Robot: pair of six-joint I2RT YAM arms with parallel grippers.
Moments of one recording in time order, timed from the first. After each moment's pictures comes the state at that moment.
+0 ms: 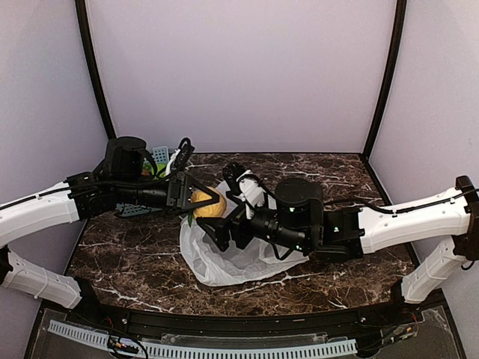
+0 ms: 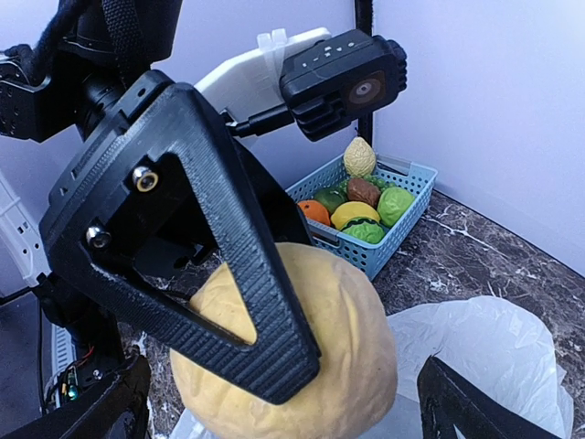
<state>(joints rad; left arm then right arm) -0.79 1.17 0.97 -0.19 0.58 -0.74 1.32 1.50 1.04 0.29 0.27 0.13</state>
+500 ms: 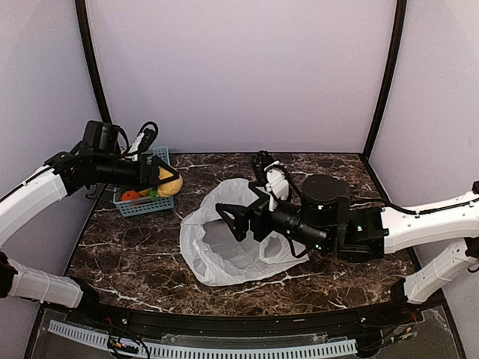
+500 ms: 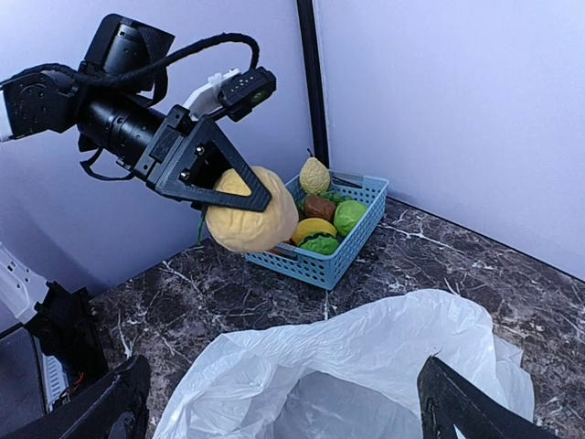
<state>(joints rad) -0.46 1.16 1.08 -0.53 0.48 -0.45 1.33 1.35 0.96 0.28 0.39 0.17</state>
